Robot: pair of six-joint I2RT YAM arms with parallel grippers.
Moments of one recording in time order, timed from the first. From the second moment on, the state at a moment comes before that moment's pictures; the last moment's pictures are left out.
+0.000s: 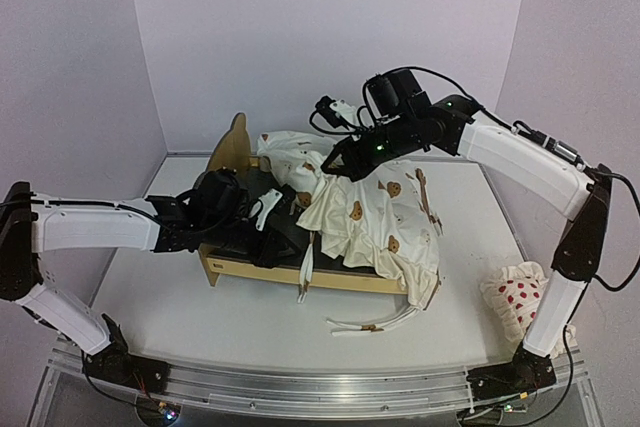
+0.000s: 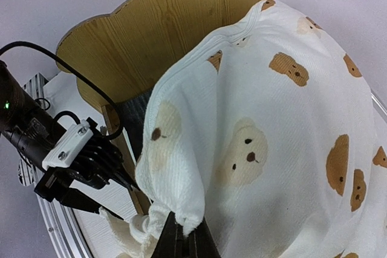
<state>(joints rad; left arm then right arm) -0.89 1.45 0.91 -0.11 0.30 -0.23 0.79 1.80 1.84 -0.74 -0.26 -0.03</state>
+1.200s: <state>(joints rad) -1.01 1.56 0.97 -0.13 0.20 -0.18 0.79 1.80 1.84 -0.74 -0.26 -0.02</state>
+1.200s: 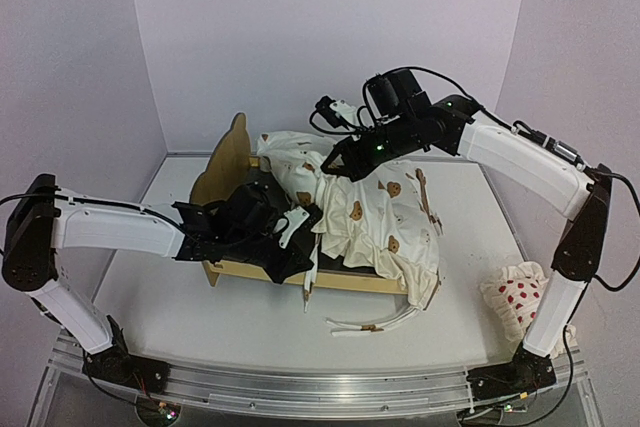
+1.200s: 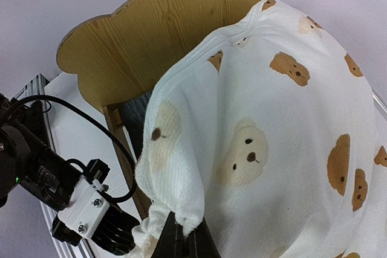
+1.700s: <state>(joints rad) -1.11 1.54 1.08 -0.26 0.16 -0.27 0.79 1.80 1.84 -0.74 -0.26 0.00</state>
